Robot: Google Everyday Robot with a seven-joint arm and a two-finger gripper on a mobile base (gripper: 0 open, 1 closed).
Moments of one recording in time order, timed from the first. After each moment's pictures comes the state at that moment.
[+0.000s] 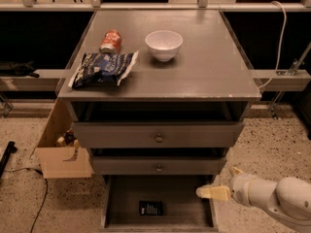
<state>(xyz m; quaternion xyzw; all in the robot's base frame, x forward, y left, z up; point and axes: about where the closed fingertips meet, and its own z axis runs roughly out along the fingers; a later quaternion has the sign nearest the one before) 0.461 -0.217 0.537 -0.21 0.87 0.22 0.38</state>
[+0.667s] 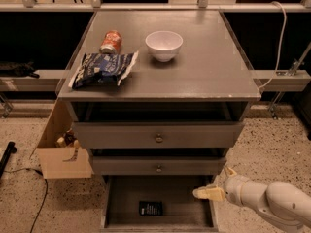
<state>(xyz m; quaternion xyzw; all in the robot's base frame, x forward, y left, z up) 0.483 -0.210 0.487 -0.25 0.85 0.21 0.40</state>
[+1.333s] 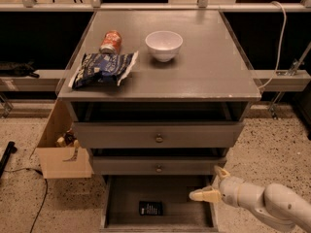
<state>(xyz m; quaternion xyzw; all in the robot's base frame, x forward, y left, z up) 0.486 -0.190 0.474 -0.27 0.81 0.28 0.43</state>
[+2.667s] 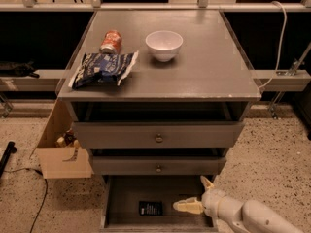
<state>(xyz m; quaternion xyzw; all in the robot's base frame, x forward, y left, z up) 0.474 -0.138 0.418 -0.26 0.81 0.27 0.45</state>
